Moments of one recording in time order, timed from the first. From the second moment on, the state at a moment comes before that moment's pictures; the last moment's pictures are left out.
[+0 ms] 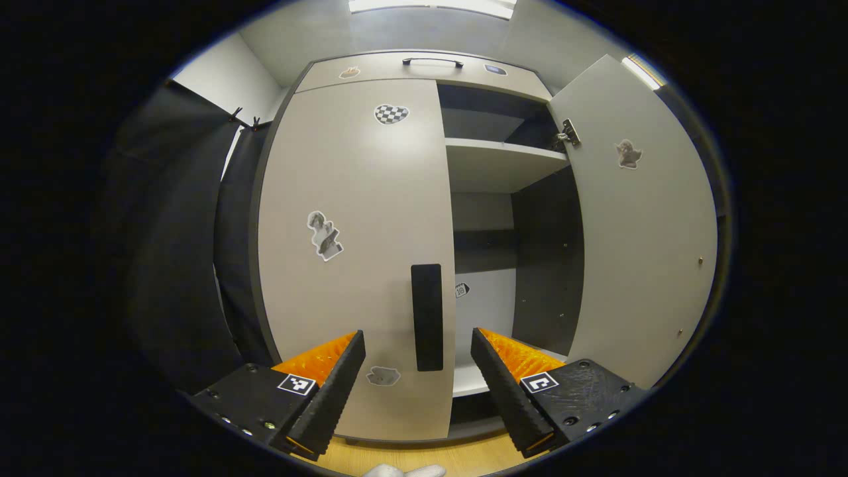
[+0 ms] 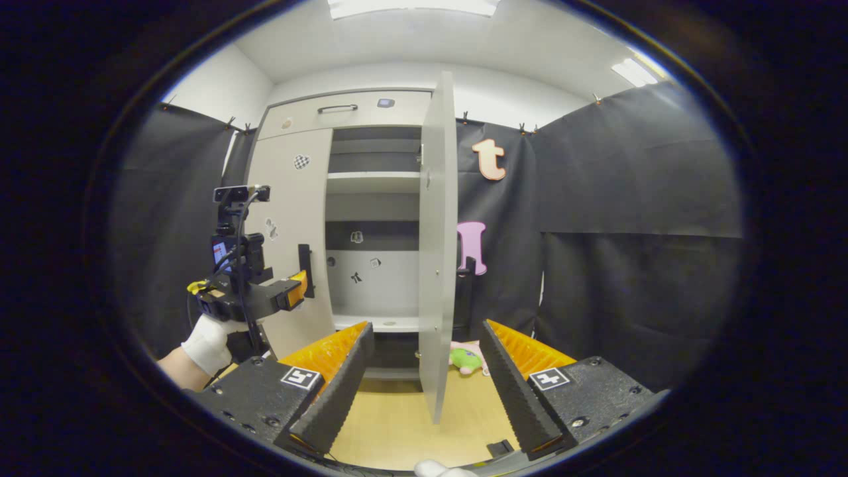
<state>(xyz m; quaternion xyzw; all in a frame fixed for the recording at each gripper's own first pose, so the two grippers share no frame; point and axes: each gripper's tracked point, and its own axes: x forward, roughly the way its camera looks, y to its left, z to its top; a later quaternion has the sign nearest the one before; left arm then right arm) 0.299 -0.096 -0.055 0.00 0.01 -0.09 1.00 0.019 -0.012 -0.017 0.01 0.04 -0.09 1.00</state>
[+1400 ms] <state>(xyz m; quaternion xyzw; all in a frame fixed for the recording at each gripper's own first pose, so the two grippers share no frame) 0.365 -0.111 -0.080 -0.02 0.04 -0.08 1.00 0.015 -0.044 -0.029 0.01 0.06 -0.11 0.99</state>
